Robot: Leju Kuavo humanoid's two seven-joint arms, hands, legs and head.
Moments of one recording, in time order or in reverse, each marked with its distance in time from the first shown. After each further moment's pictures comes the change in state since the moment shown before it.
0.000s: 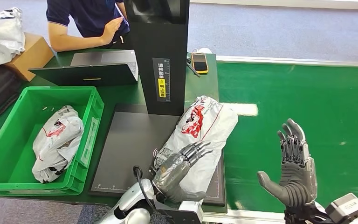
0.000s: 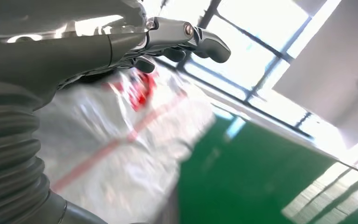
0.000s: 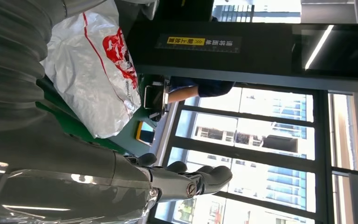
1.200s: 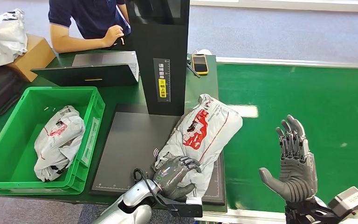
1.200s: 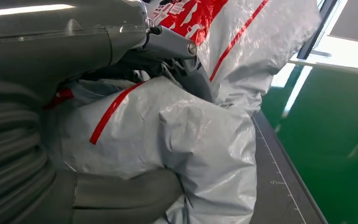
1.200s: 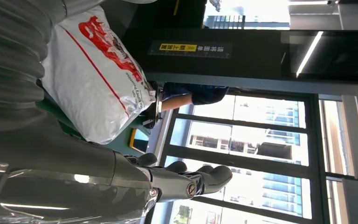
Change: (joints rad) left arm -0.075 -0.040 0.014 0.369 -0.165 -0.019 0.042; right arm -0.035 0.001 -0.018 0.024 -0.047 0.049 0.016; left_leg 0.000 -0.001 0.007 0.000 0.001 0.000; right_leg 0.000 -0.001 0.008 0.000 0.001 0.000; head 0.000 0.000
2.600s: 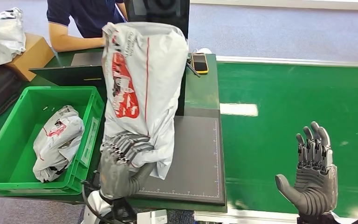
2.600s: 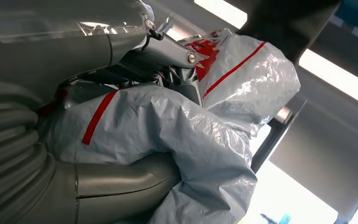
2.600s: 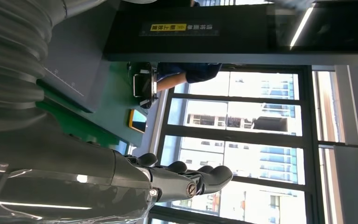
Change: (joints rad) left arm 0.321 0.054 0.263 -0.739 -0.161 0.536 -0.154; right arm 0.094 0.045 -0.065 -0.118 -0.026 -0.043 0.004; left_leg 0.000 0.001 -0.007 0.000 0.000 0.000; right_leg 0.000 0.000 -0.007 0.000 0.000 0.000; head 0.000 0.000
